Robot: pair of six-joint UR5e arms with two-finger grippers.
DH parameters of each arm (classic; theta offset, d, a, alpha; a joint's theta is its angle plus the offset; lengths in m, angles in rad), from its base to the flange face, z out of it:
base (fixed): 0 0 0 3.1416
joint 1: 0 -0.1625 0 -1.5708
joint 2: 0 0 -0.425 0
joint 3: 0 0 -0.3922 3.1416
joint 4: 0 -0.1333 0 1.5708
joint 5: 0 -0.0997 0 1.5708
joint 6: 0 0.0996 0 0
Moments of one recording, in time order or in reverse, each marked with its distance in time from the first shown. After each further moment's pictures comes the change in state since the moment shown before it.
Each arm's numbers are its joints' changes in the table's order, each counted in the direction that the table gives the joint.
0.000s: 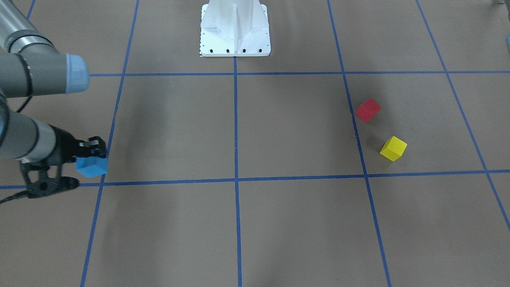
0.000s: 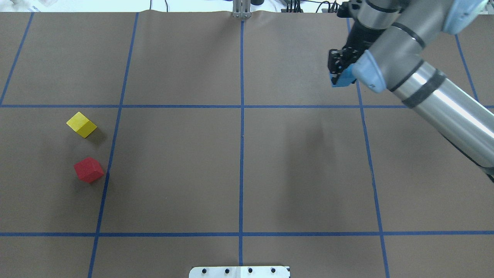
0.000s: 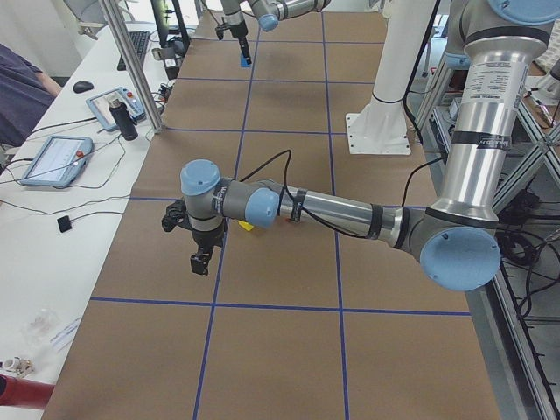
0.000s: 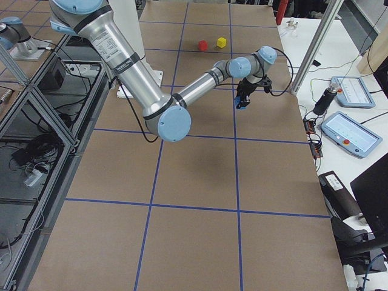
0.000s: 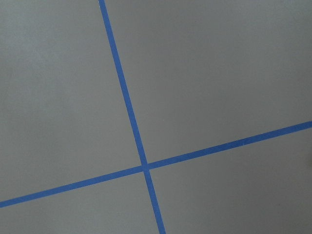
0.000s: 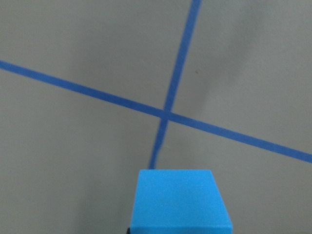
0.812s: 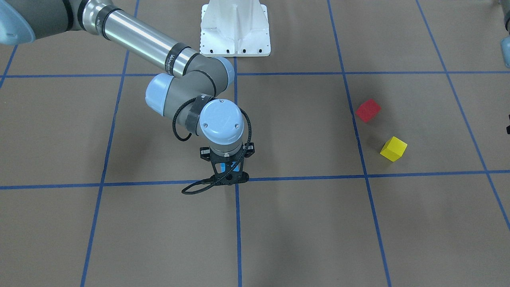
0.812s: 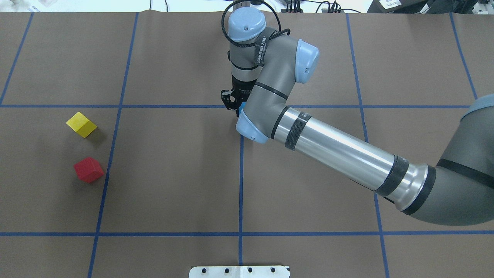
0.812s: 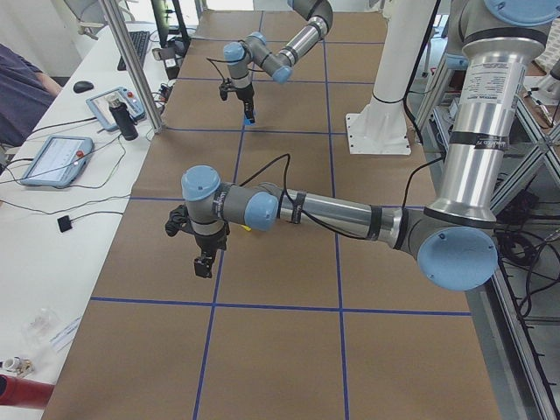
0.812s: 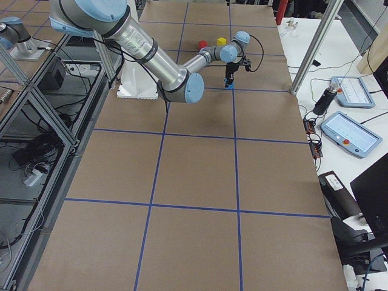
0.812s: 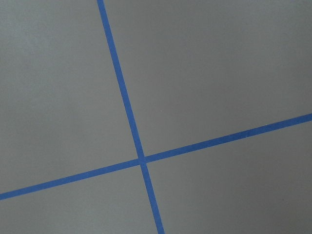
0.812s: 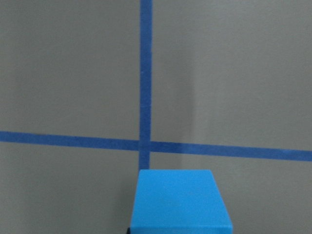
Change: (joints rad) left arm -0.026 0.000 0.020 0.002 0.001 -0.001; right arm 0.305 0.285 -0.362 -0.331 0.244 0.393
